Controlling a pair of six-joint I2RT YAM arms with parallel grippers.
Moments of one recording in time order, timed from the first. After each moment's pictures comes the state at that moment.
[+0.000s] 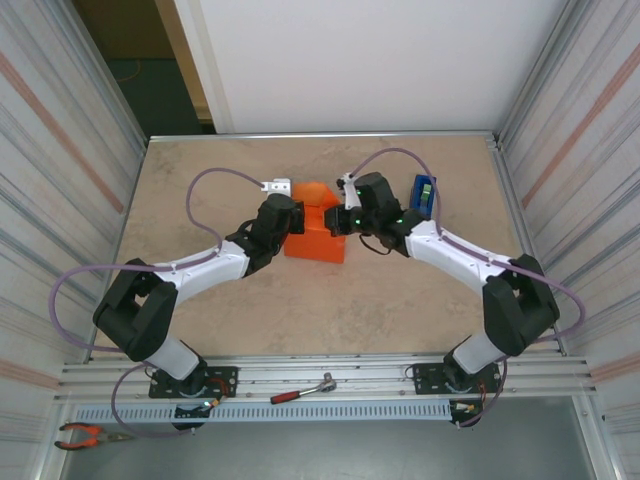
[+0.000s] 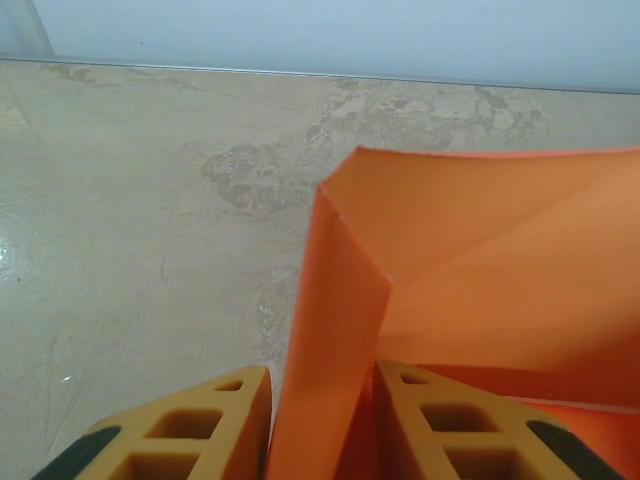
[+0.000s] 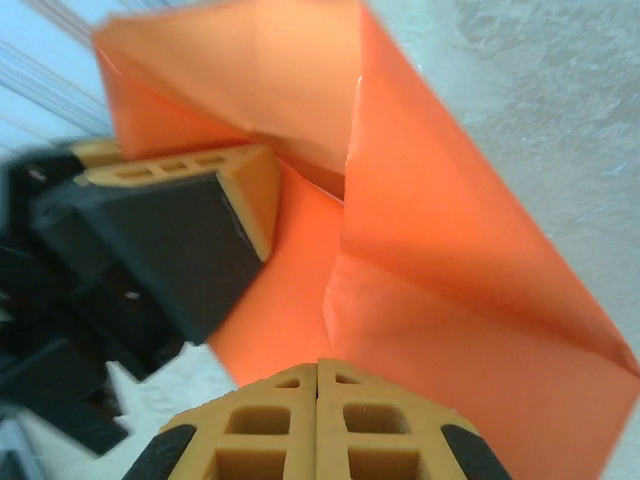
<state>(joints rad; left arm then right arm) -0.67 1.55 0.91 0.14 -0.40 -0.39 0.61 1.52 1.07 -0.14 -0.29 0.50</state>
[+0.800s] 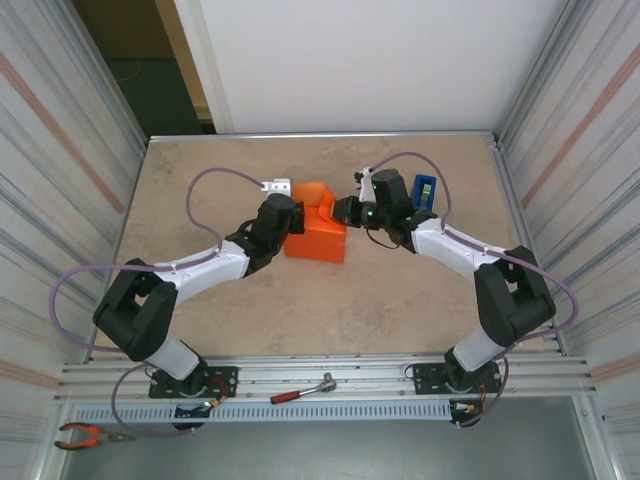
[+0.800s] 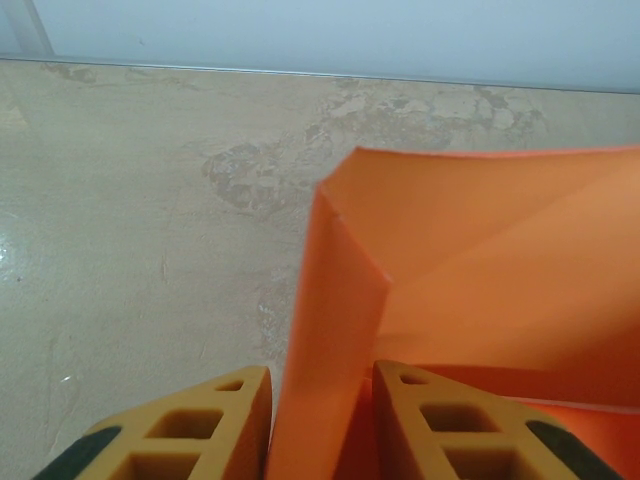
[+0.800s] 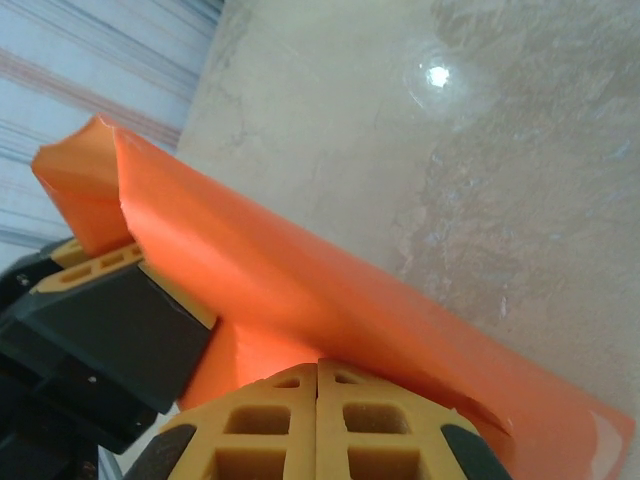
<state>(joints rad) -0.67 1.55 0.91 0.14 -0.40 -0.39 0.51 1.59 1.03 0.02 -0.41 0.67</state>
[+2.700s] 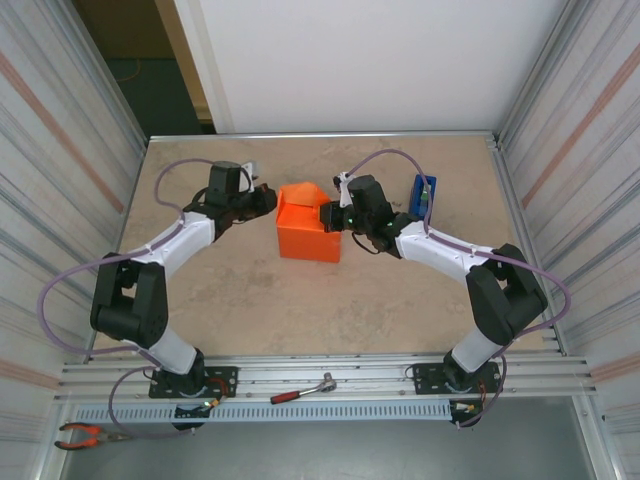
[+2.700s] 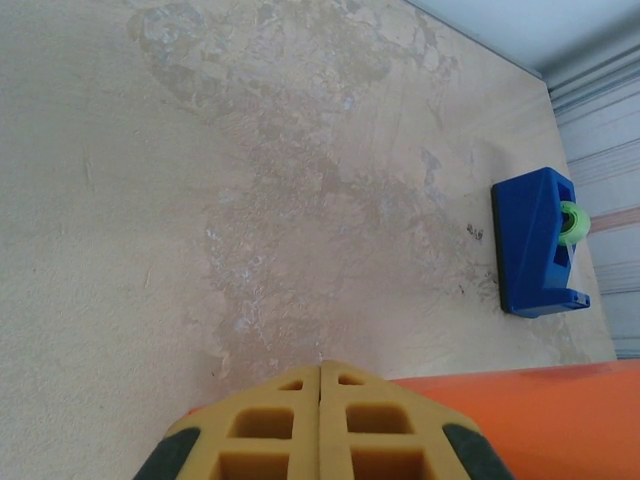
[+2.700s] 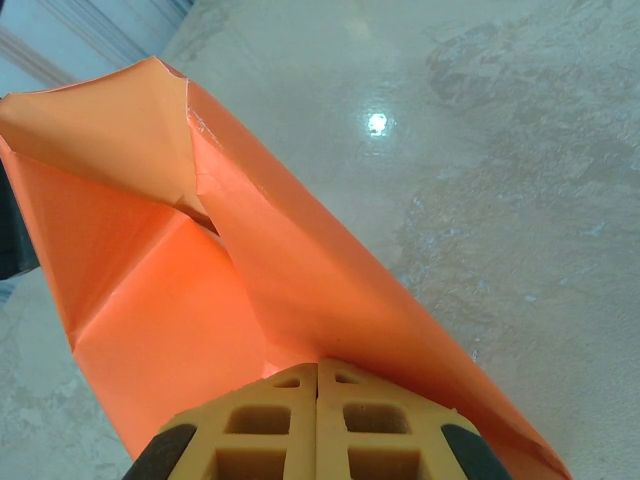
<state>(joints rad) -0.29 1.58 1.06 -0.13 0.37 -0.54 0.65 1.62 1.06 0.01 -0.16 0.49</state>
